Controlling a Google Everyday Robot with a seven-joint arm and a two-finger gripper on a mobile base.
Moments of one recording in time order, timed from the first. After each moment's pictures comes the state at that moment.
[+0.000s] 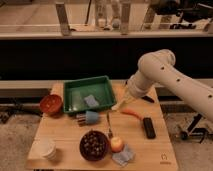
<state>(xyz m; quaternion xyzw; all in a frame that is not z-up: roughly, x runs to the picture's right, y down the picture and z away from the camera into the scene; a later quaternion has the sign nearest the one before) 0.122 0.043 0.693 -0.24 -0.17 -0.12 0.95</state>
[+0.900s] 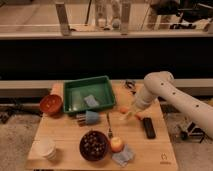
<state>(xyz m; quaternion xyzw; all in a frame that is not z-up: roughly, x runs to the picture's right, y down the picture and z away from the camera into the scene) 0.170 0.119 0.801 -0.29 -0.18 -0.09 0.93</state>
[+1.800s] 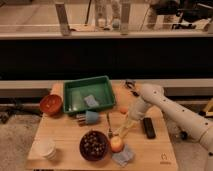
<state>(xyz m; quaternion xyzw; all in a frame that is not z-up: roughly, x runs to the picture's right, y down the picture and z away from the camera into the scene) 0.133 0.199 0.834 -0.38 -0.27 -0.10 0.88</state>
